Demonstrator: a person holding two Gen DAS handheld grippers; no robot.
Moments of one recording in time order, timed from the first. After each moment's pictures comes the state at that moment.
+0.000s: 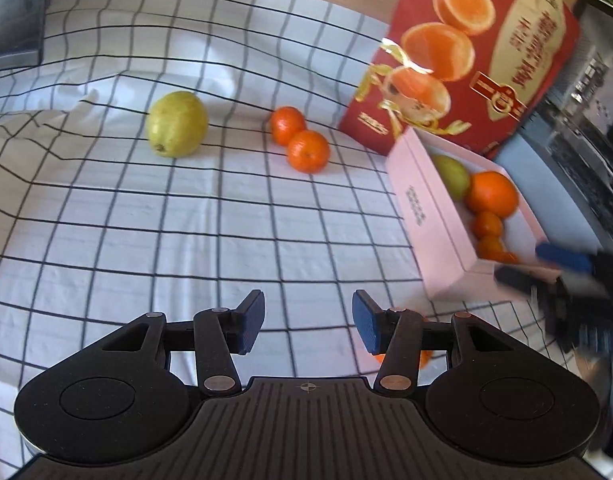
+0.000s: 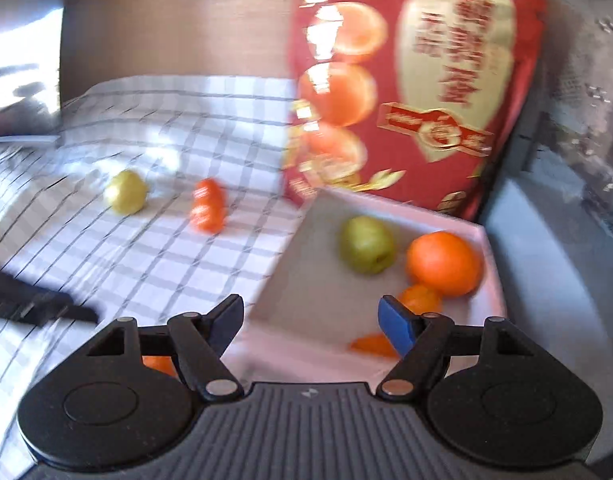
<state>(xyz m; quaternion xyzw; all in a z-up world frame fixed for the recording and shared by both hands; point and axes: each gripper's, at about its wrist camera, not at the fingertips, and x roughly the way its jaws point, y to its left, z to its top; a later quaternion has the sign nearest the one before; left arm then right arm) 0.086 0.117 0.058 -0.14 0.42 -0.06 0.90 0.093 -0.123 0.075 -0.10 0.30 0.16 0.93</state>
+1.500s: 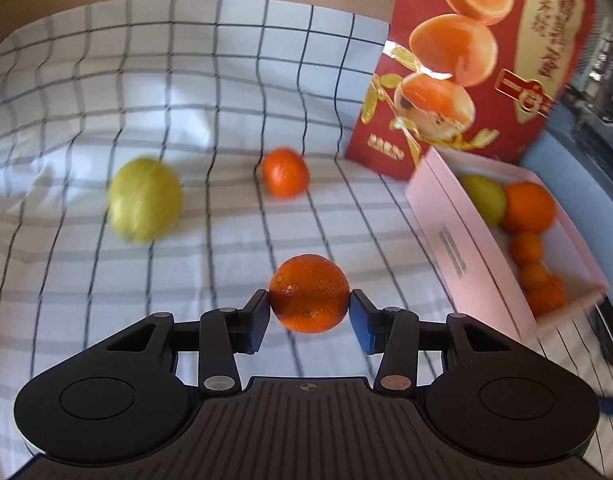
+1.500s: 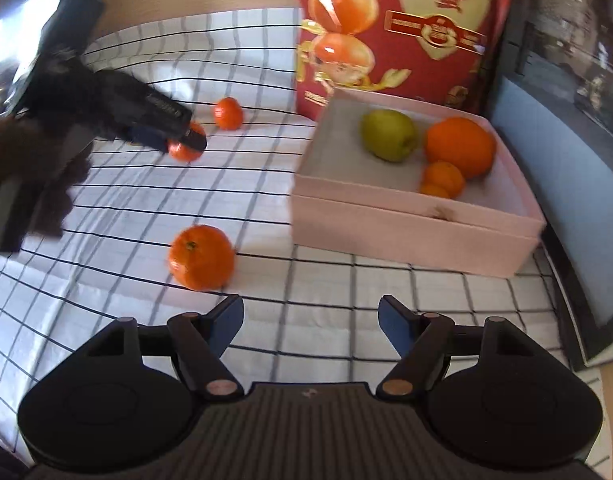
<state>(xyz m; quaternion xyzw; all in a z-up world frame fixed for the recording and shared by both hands) 0.155 0.116 0.052 -0.07 0.41 -0.08 0.91 0.038 -0.111 0.032 -0.06 0.37 0.13 0.92</state>
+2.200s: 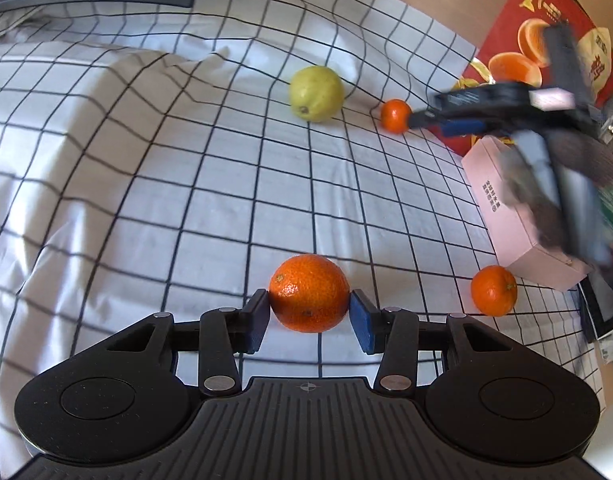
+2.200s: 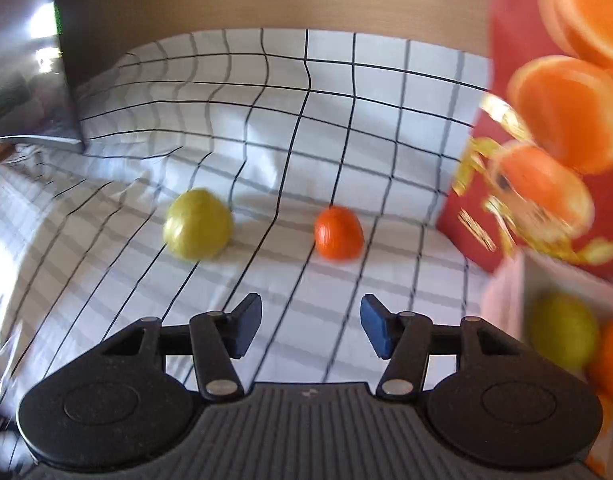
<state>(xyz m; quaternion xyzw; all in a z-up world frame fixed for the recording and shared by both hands) 0.021 0.220 0.032 -0.19 0.42 -0.02 0.89 0.246 0.023 0.069 -0.09 0.40 0.24 0.88</state>
